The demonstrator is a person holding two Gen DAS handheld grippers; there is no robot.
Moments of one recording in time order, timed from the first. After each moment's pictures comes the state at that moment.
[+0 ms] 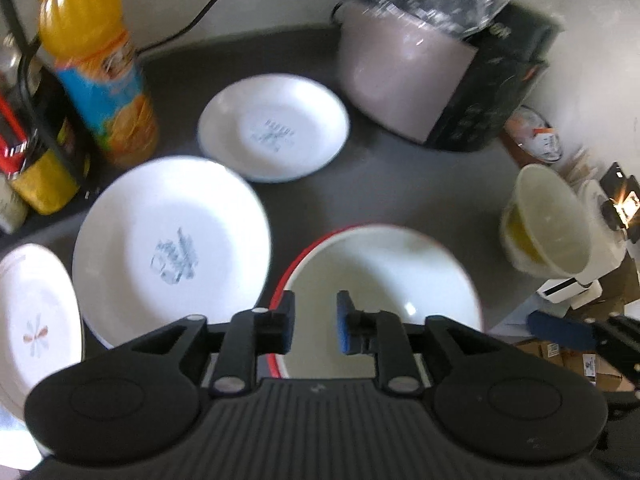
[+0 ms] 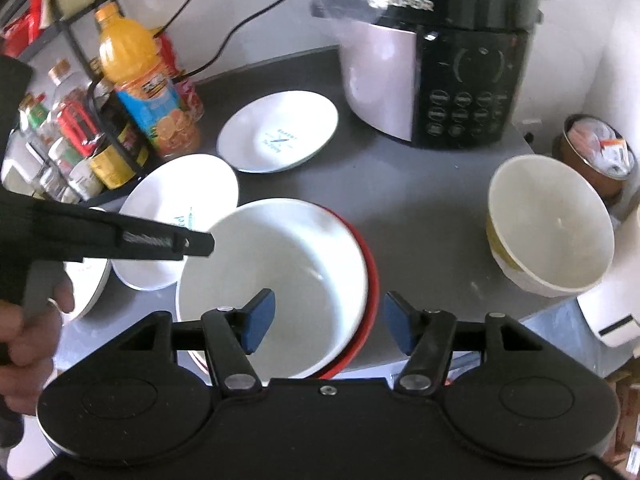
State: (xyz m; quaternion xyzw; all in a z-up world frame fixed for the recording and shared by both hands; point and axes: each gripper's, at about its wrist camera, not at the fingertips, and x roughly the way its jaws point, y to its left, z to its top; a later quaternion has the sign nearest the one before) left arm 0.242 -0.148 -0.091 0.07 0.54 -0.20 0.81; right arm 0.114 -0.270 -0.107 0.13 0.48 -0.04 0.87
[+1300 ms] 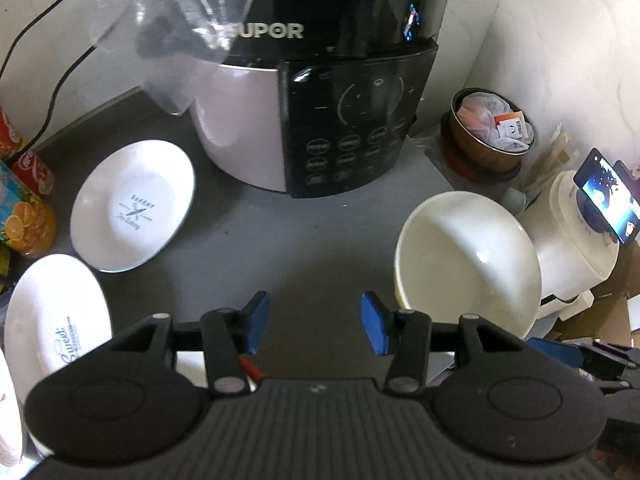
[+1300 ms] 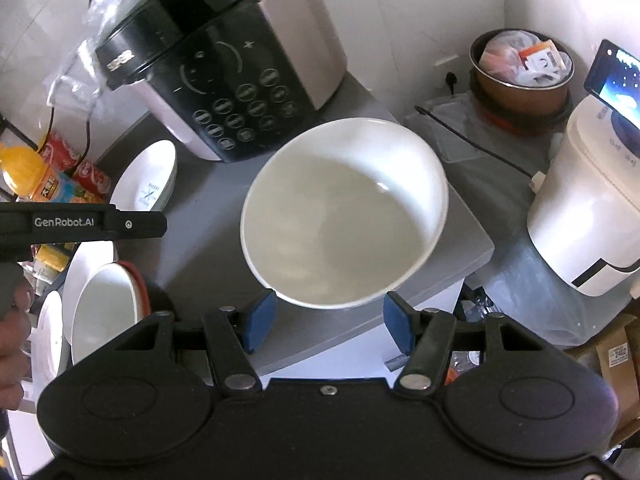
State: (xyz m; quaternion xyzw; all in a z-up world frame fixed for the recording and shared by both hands) left arm 0.241 -0.333 -0.095 0.13 0.53 -0.22 0.81; right arm 0.080 -0.472 -0.160 0.26 0.47 -0.07 0.84
